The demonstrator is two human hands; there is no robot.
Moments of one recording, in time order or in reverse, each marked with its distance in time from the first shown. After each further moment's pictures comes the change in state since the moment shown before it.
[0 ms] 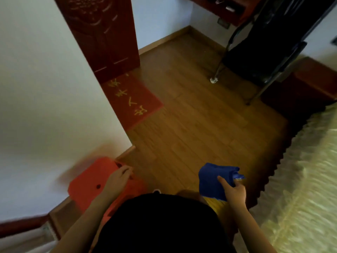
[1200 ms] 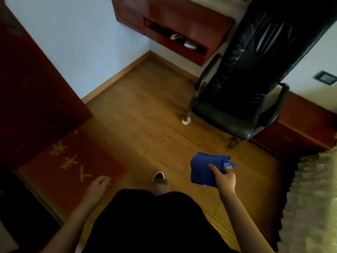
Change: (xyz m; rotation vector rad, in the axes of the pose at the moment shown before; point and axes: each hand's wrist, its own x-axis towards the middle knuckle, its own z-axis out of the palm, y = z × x) left_hand 0.633 0.382 0.031 -0.083 -0.156 -0.215; right_hand 0.585 -0.447 0.036 0.222 0.130 0.059
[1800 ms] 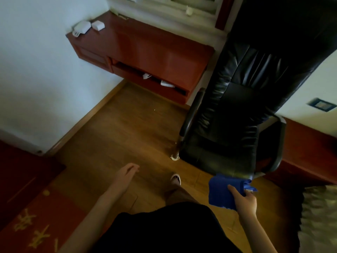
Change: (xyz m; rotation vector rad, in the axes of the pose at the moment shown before) left_hand 0.253 0.400 0.071 0.133 -0.227 0.280; right_hand 0.270 -0.177 0.014 0.019 0.201 0.143
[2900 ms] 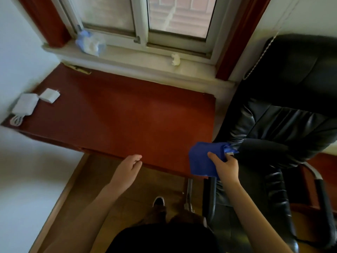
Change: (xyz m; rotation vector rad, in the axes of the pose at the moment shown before) left_hand 0.450 0.306 -0.183 0.464 -0.100 0.335; right_hand 0.229 -0.435 0.307 0.161 0.050 -0.182
